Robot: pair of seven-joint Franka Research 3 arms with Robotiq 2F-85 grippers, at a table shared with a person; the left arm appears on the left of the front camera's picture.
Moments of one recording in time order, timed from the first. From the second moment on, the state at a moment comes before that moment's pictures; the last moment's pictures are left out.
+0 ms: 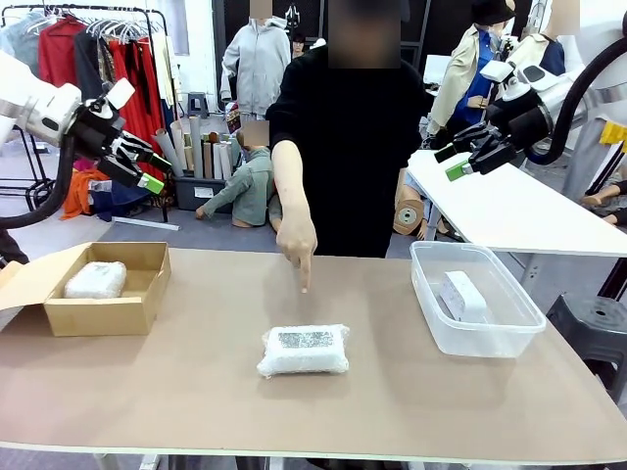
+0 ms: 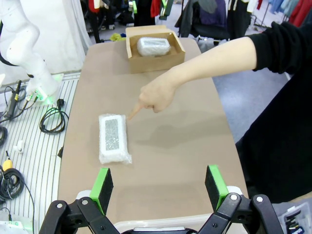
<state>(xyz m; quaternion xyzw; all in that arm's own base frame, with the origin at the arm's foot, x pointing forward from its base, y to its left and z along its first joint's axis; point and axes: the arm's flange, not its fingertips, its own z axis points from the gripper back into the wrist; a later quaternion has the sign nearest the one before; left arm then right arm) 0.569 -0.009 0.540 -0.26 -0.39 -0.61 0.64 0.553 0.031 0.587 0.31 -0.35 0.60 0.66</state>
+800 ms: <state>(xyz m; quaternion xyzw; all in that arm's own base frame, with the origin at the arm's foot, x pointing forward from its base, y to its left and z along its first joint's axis) 0.569 -0.009 0.540 -0.26 -0.39 -0.61 0.64 0.553 0.031 0.587 0.31 -0.35 0.60 0.66</state>
